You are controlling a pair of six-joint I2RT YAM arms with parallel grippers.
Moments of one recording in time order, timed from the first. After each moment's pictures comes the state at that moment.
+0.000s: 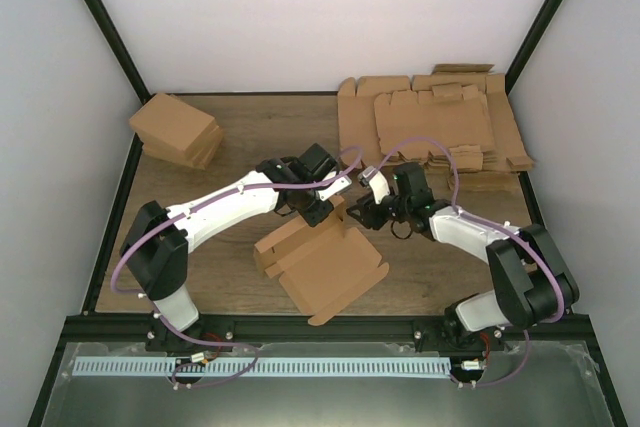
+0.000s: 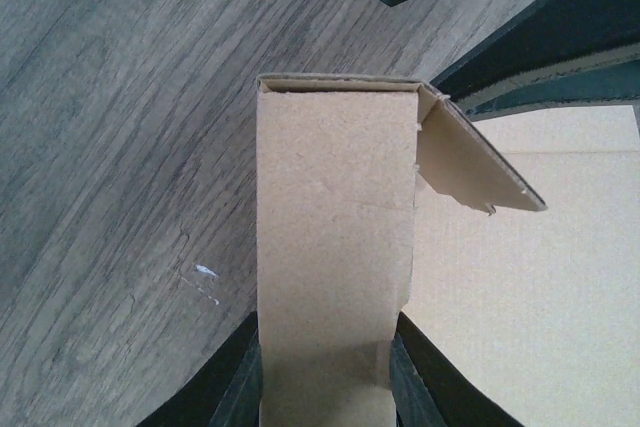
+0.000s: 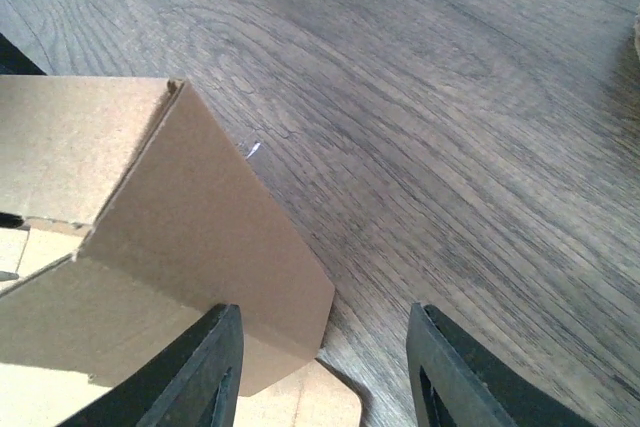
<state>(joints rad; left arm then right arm) -0.83 1.71 1.36 -0.81 0.04 0.11 0.43 1.42 0.64 0.03 -0.53 -0.09</state>
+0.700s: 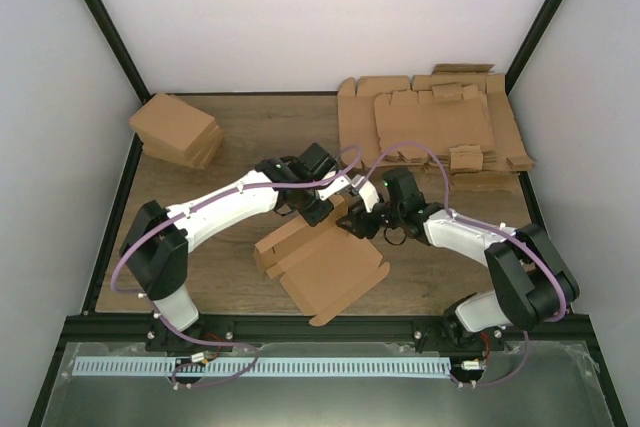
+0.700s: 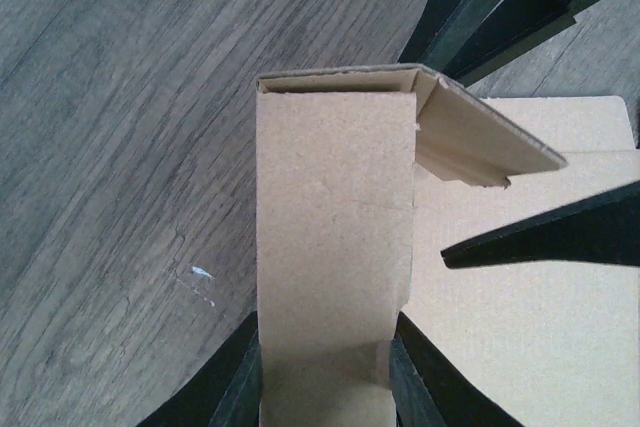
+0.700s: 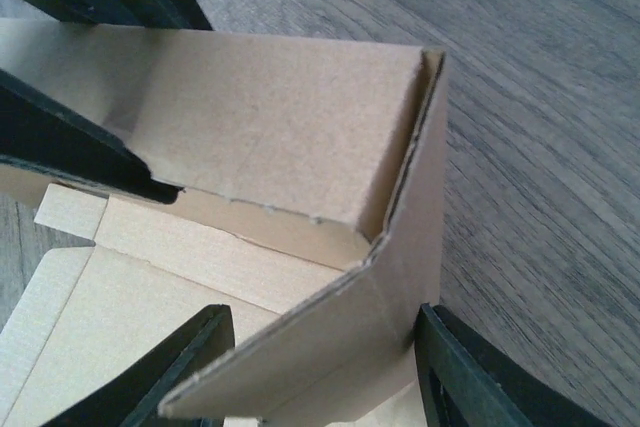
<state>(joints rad) -0.83 1.71 1.36 -0.81 0.05 0.11 0.51 1.42 0.64 0.02 -0.58 -0.10</state>
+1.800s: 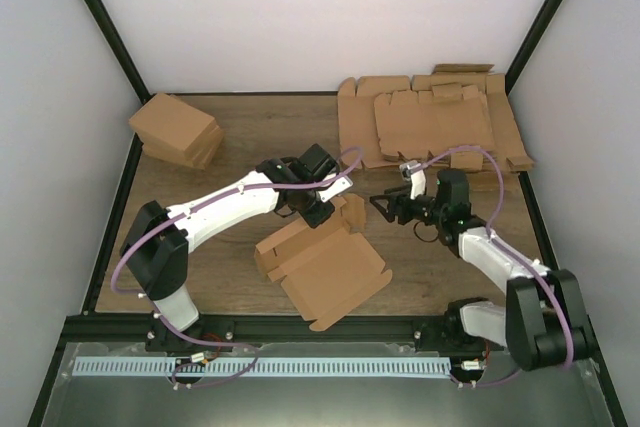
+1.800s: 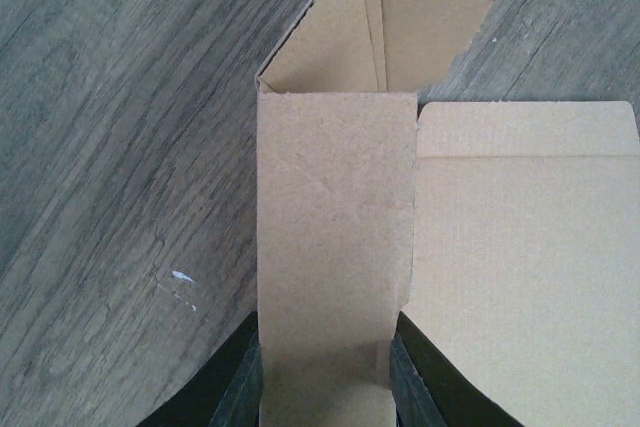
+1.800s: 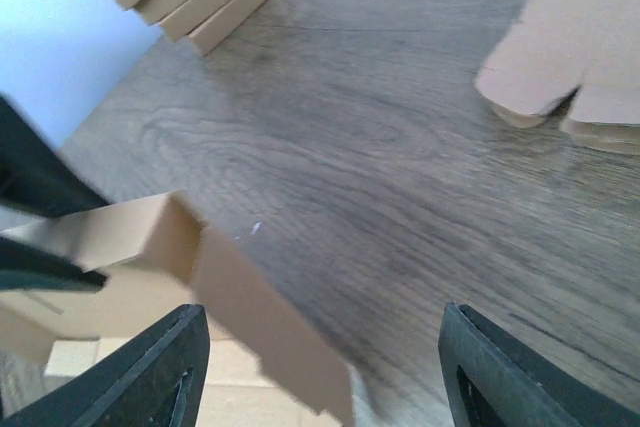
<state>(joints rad) -0.83 1.71 1.36 -0.81 0.08 0.11 0.19 1.15 0.47 0.17 -0.72 0.14</state>
